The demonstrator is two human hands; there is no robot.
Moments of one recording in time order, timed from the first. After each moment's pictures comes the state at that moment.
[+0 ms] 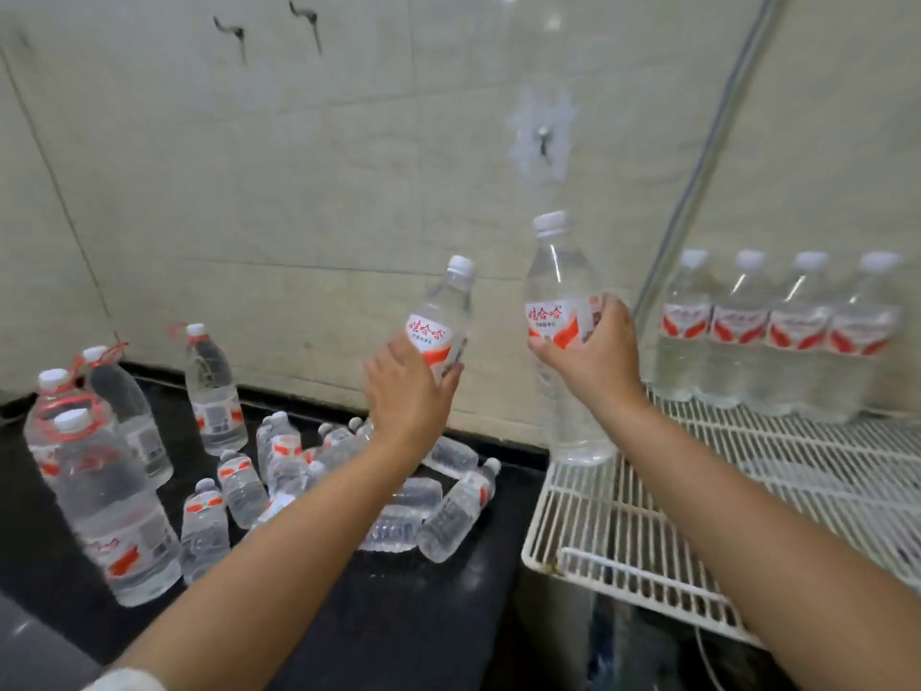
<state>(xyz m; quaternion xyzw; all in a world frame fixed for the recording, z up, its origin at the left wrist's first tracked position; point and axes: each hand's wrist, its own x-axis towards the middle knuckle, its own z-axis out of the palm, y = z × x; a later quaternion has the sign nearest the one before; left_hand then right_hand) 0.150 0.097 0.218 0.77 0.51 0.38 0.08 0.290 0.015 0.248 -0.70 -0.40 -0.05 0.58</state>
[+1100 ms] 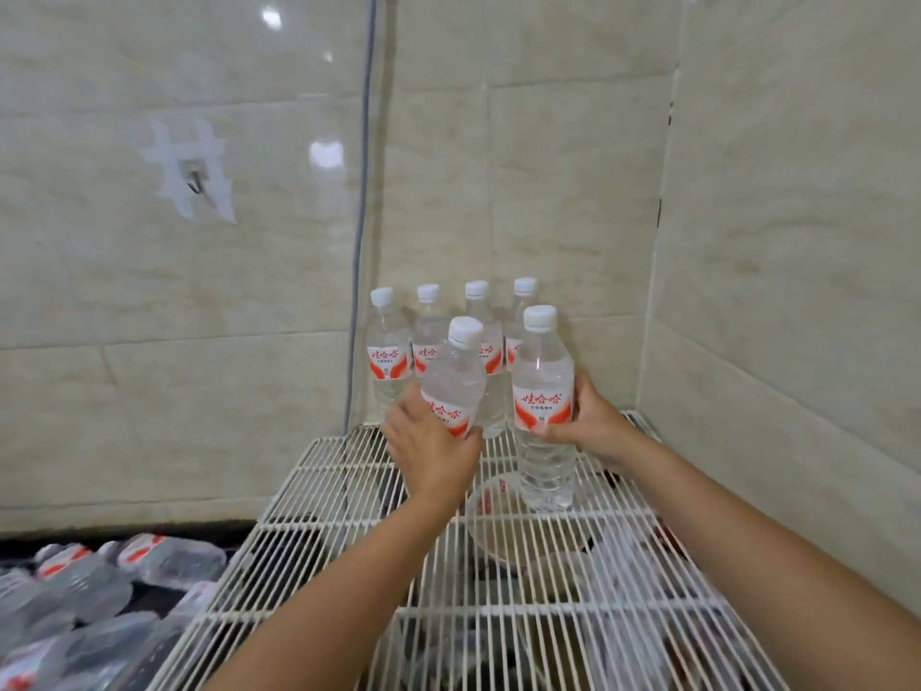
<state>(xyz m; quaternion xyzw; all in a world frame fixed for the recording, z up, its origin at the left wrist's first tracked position) 0.472 -0.060 0.182 0.79 0.35 0.41 0.28 0.585 -0.180 0.202 -0.73 -0.35 0.18 0.56</state>
